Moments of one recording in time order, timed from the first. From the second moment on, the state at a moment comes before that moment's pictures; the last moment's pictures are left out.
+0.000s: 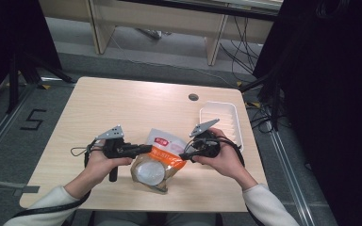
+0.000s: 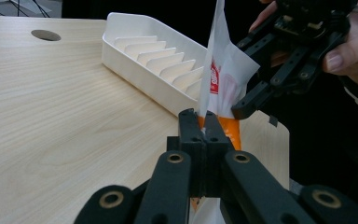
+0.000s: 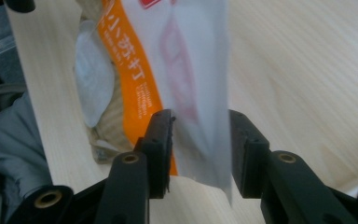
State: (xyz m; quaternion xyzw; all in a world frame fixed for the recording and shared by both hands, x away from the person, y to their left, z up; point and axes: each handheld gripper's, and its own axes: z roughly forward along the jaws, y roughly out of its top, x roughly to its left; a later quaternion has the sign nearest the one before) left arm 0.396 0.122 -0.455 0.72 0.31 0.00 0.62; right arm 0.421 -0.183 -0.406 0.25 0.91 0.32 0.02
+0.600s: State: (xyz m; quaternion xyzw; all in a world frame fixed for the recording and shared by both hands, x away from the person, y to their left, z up) left arm 0.396 0.123 -0.460 0.73 0.31 0.02 0.61; right arm 0.420 -0.167 -0.393 0.25 0.93 0.28 -0.02
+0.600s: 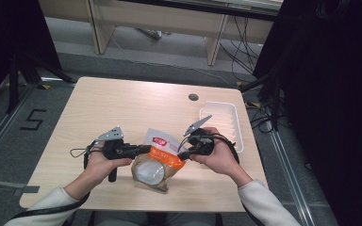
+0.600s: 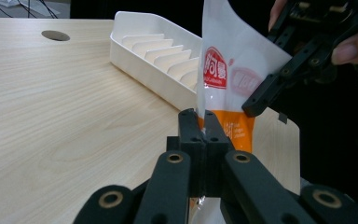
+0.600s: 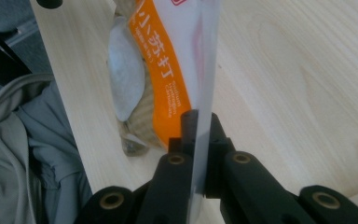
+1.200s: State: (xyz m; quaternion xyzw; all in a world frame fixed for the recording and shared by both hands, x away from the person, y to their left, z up) left arm 0.365 0.148 -0.475 0.77 0.34 0.08 0.53; right arm 0.424 -0.141 -0.347 0.18 0.96 0.20 -0.01
